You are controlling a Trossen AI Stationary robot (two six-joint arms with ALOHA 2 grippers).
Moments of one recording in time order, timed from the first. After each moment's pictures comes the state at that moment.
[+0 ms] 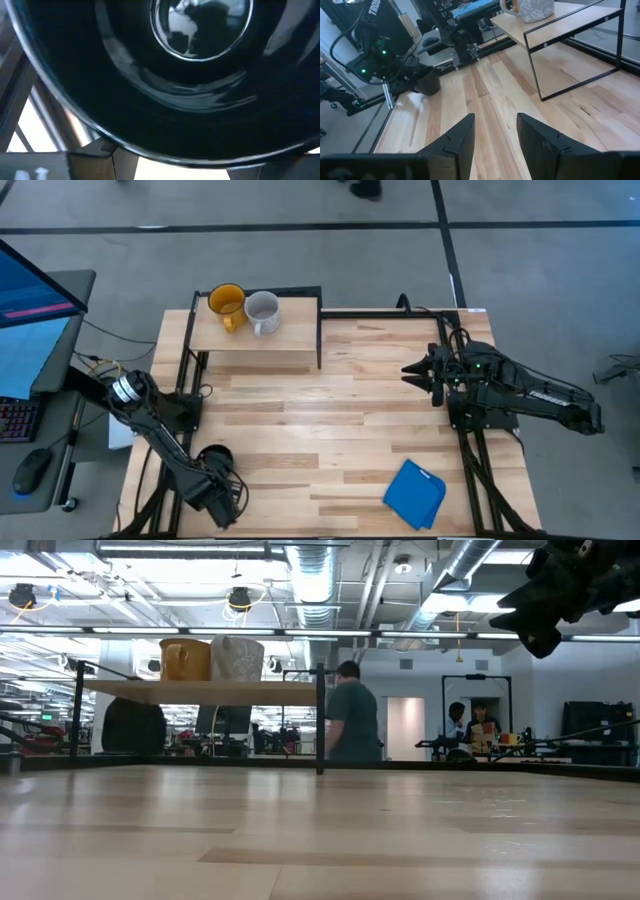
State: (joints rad) left arm -0.91 1.74 1.11 -1.08 0.21 -2.26; right arm -0.34 0.32 0.37 -0.30 -0.29 0.26
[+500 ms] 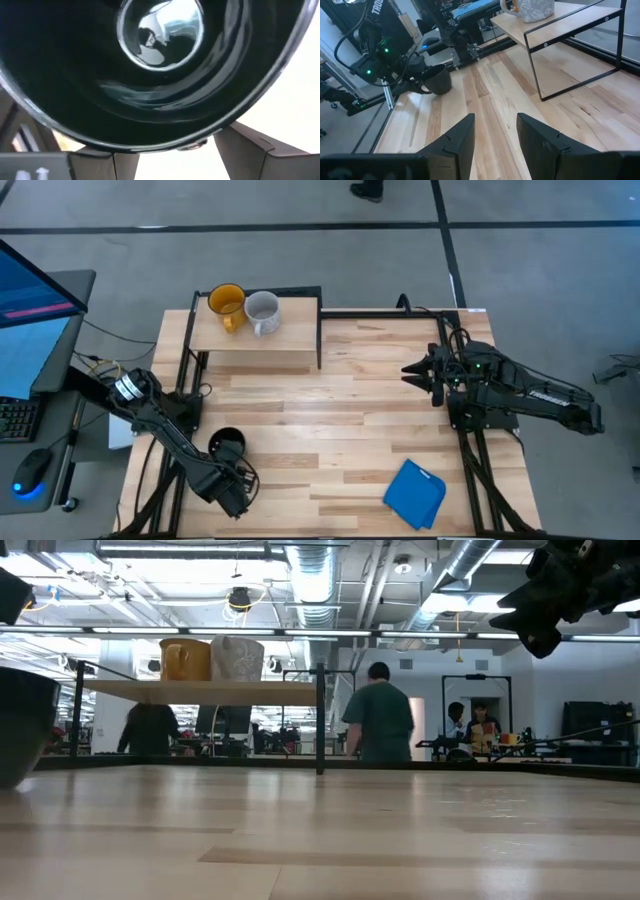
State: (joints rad) left arm -0.84 1.74 1.10 -1.09 -0.04 -2.11; right arm -0.34 0.32 0.37 -0.30 -0.30 0.26
